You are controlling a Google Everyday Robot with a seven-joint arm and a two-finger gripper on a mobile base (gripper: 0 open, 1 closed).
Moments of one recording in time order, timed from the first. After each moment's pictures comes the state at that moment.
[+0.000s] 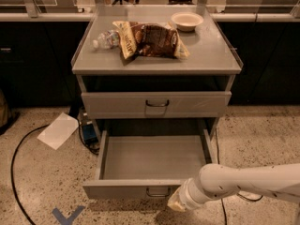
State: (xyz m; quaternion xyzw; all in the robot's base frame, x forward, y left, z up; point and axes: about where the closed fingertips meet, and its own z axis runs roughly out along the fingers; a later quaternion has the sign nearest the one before) arm 0.412 -0.096 0.413 -0.53 0.81 0.19 0.16
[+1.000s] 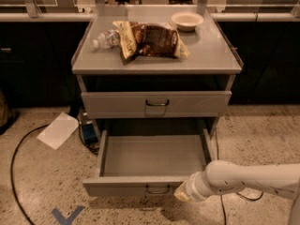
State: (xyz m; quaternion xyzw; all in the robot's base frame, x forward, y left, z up) arm 0.455 -0.125 0.397 -0.48 0.84 0.17 0.19
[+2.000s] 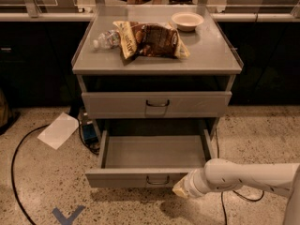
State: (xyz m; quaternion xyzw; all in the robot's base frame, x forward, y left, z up) arm 0.476 -0.120 0.389 -0.46 0.84 0.17 0.20
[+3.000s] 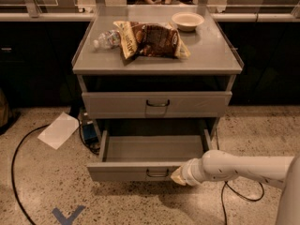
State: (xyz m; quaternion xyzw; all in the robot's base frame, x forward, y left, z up) arm 0.525 -0.119 0.400 -0.46 0.84 0.15 0.24
